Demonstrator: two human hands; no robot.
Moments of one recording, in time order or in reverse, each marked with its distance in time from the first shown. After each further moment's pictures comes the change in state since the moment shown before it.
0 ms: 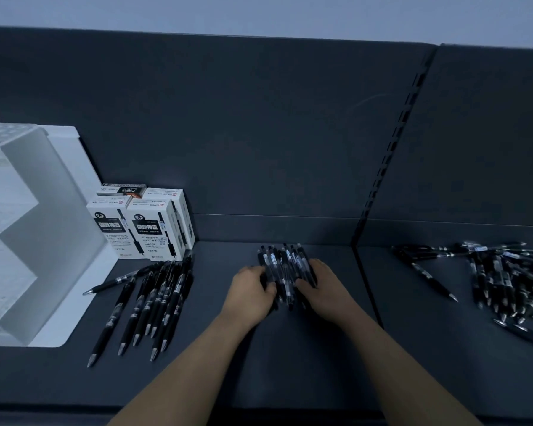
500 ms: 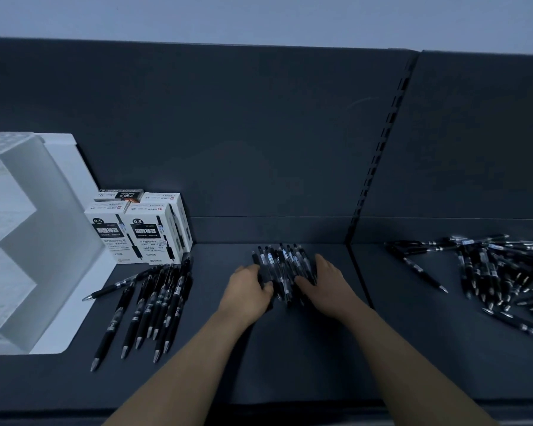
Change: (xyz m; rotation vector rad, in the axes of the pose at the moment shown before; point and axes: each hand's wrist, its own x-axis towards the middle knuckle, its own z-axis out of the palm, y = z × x) left_hand -0.005 0.004 -0.012 0.034 -0.026 0.004; right_hand -0.011 -0.011 -0.010 -0.211 -0.029 0.130
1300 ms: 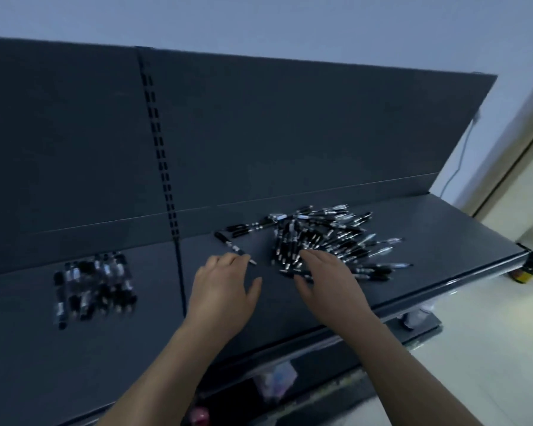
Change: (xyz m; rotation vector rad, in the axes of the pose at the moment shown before) left_hand -0.095 0.263 0.125 0.274 -0.020 0.490; right_hand -0.176 0.203 -0.188 -0.384 0.374 0.034
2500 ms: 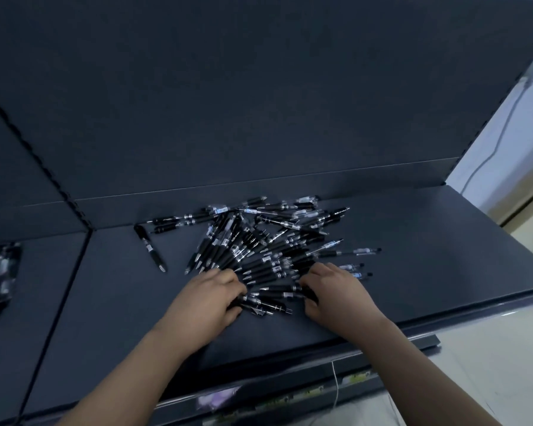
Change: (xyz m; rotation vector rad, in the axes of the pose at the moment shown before) left_hand 0.093 0.083 0.133 0.102 -0.203 0.212; right_hand 0.071 0.234 0.036 -0.101 -0.191 -0.300
